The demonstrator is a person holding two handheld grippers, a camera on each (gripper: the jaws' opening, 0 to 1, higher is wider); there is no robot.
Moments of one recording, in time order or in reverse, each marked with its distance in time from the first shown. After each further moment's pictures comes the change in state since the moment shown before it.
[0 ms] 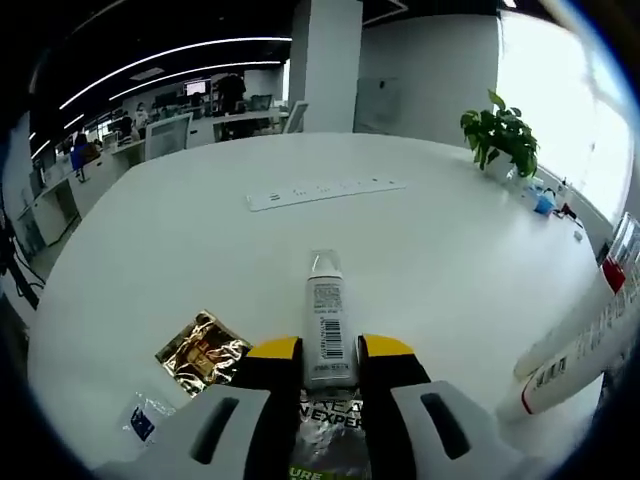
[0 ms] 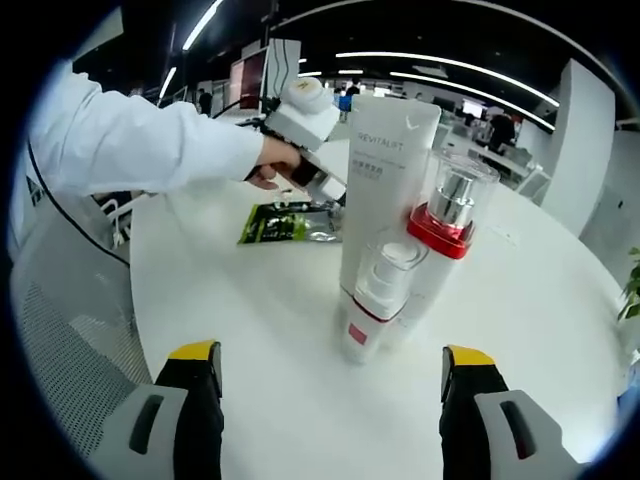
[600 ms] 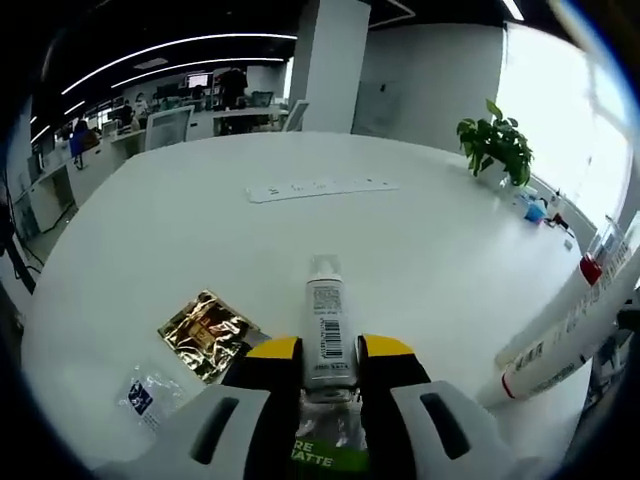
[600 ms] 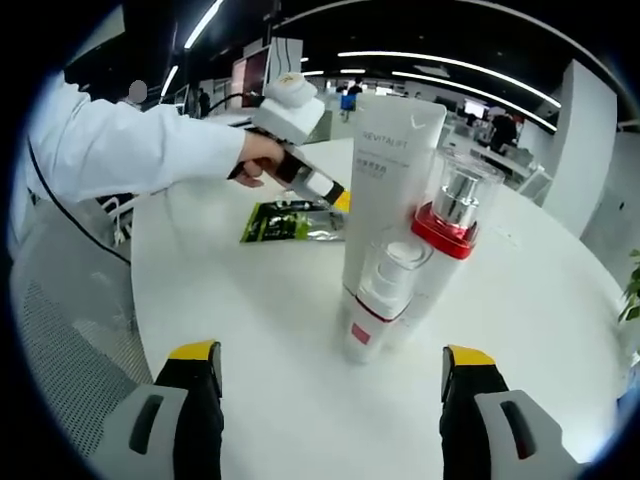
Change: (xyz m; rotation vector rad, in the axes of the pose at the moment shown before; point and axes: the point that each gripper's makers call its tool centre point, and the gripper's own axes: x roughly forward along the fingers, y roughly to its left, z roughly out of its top) left arm -0.025 -0.005 -0.012 -0.031 0.004 -0.033; right arm 0.001 0.002 -0.001 -0.006 0.003 0.006
